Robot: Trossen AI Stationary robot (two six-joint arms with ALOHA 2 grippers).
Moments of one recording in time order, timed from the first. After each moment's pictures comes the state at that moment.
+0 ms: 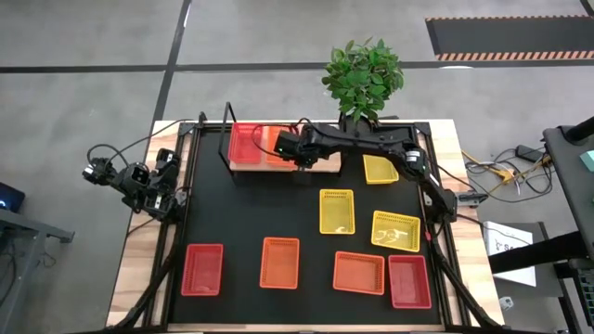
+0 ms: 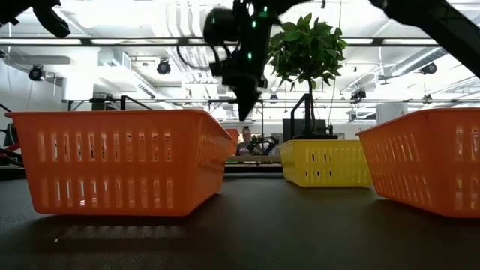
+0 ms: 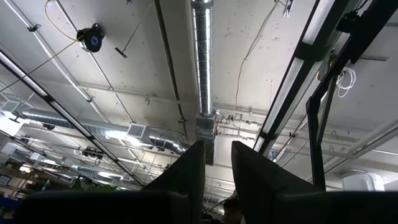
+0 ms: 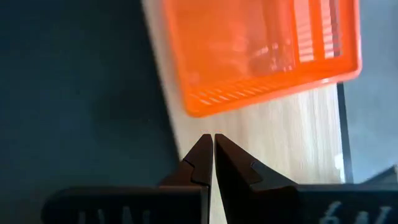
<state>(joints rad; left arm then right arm) -0.47 0.14 0.01 1.17 -0.48 0.32 -0.22 2.22 2.13 -1.18 0.26 -0.08</state>
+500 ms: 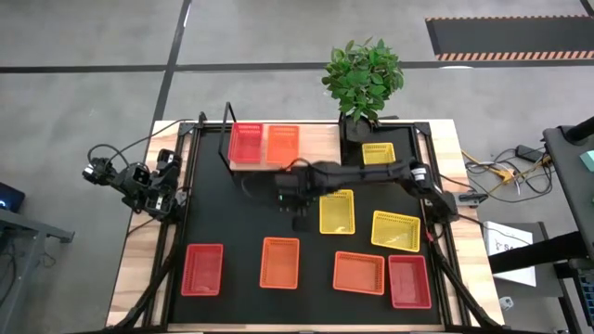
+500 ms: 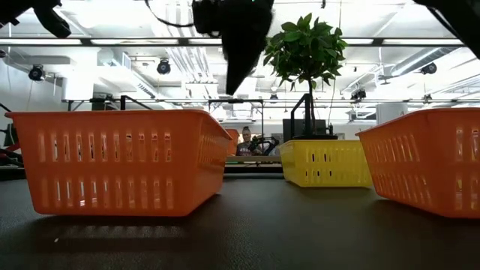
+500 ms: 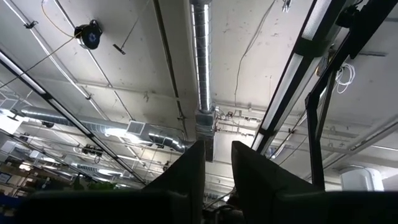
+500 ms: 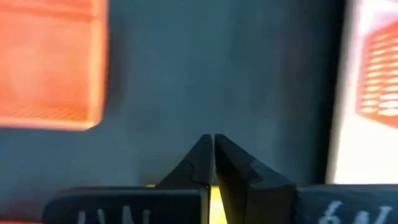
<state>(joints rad) -0.47 0.14 0.01 1.15 -0.48 0.32 0.05 2.18 2.13 -1.22 0.07 -0.03</state>
